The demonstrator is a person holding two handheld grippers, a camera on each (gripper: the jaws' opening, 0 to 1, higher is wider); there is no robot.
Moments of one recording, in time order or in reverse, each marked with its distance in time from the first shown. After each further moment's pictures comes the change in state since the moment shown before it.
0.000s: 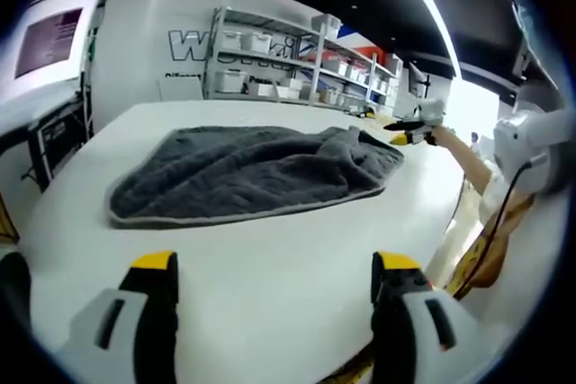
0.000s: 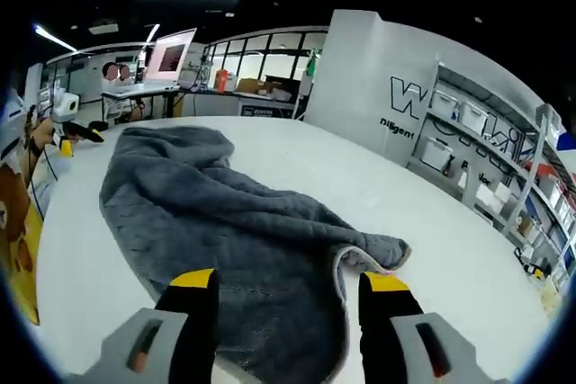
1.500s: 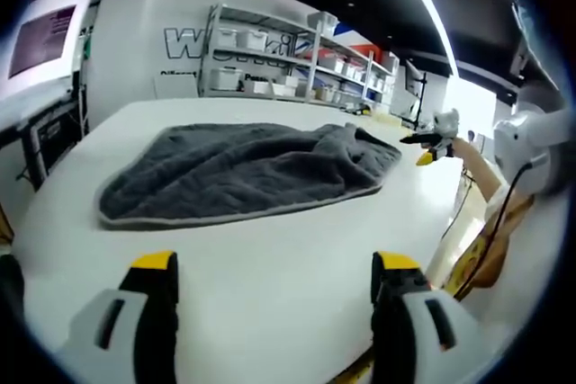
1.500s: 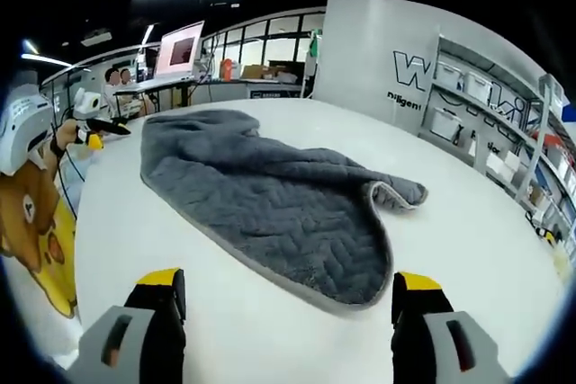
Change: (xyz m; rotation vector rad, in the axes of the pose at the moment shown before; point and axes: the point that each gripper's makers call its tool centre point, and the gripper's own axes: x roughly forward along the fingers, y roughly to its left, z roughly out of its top) left arm 0.008 -0.004 -0.002 0.003 0.012 -0.019; right arm -0.045 0.044 -0.049 0.093 0.088 0.069
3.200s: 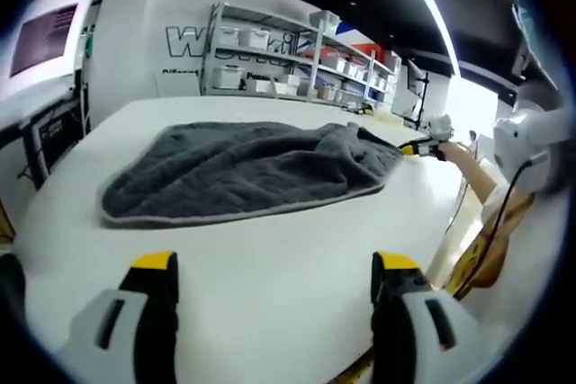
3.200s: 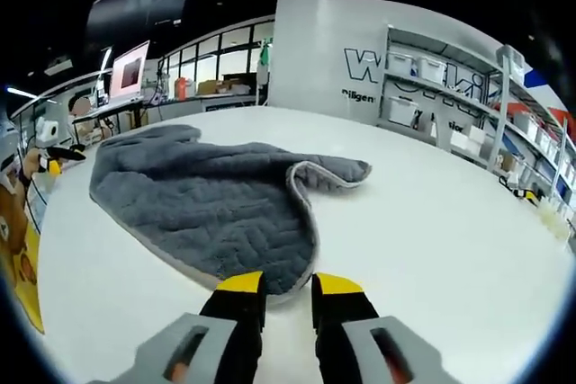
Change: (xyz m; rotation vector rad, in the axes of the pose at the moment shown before) left arm -0.001 0.003 0.000 -0.006 0.005 0.007; right arm 0.009 -0.068 -0.023 0.142 -0.049 -0.163
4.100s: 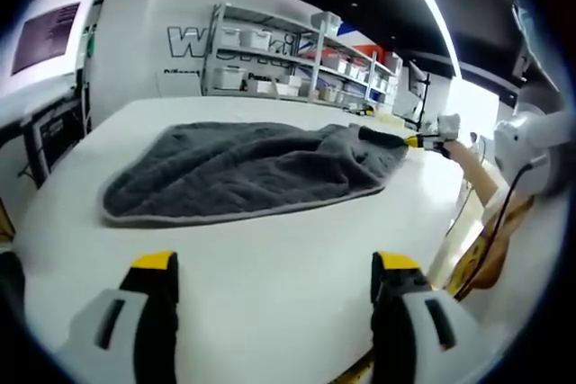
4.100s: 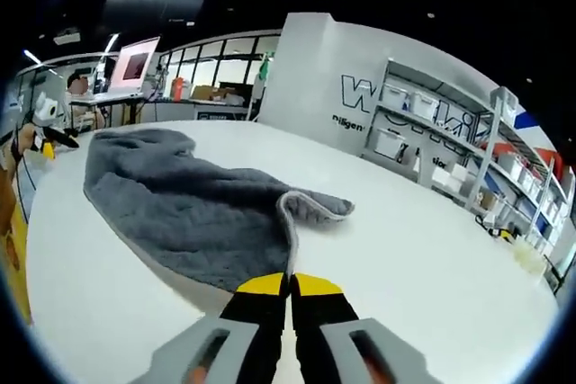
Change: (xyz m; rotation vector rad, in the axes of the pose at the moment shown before) left arm 0.001 0.001 0.000 -0.006 -0.004 0.004; right arm -0.031 0.003 0.041 -0.143 -0.119 -0.131
